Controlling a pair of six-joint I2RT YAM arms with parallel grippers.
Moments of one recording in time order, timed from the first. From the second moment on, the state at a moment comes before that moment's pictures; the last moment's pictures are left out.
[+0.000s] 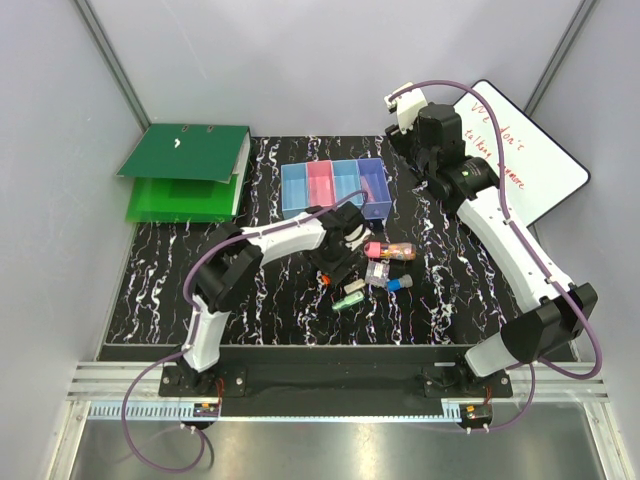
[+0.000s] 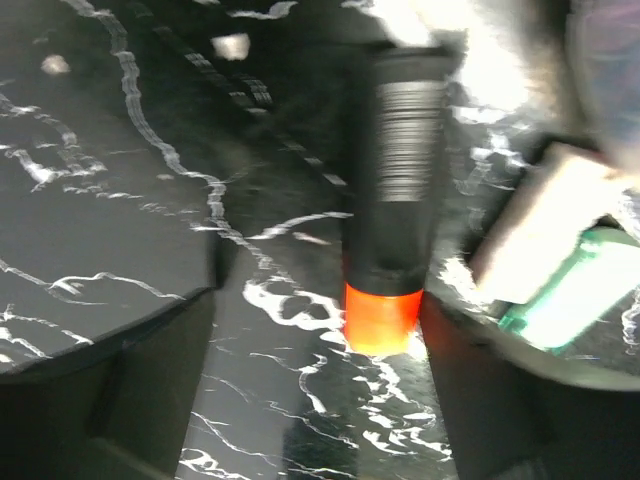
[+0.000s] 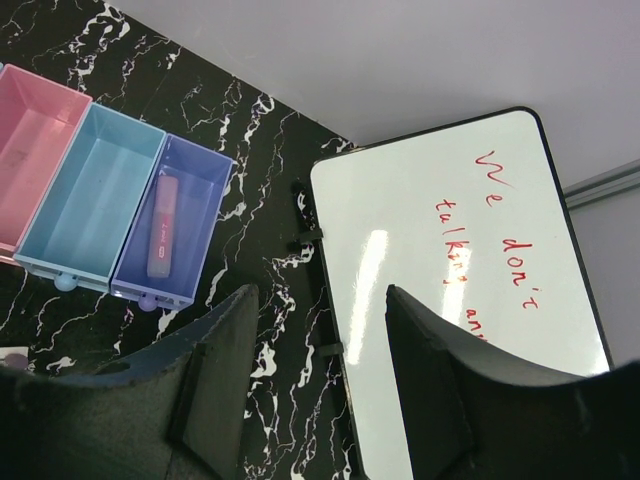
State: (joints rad) left arm -0.83 2.06 1.52 -0.82 -0.02 -0.02; right arm 0.44 1.50 1.63 -0.48 0.32 -0.38
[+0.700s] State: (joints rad) left arm -0.81 2.06 1.51 -0.77 0.03 0.04; right arm 0.44 1.50 1.63 -0.48 0.32 -0.37
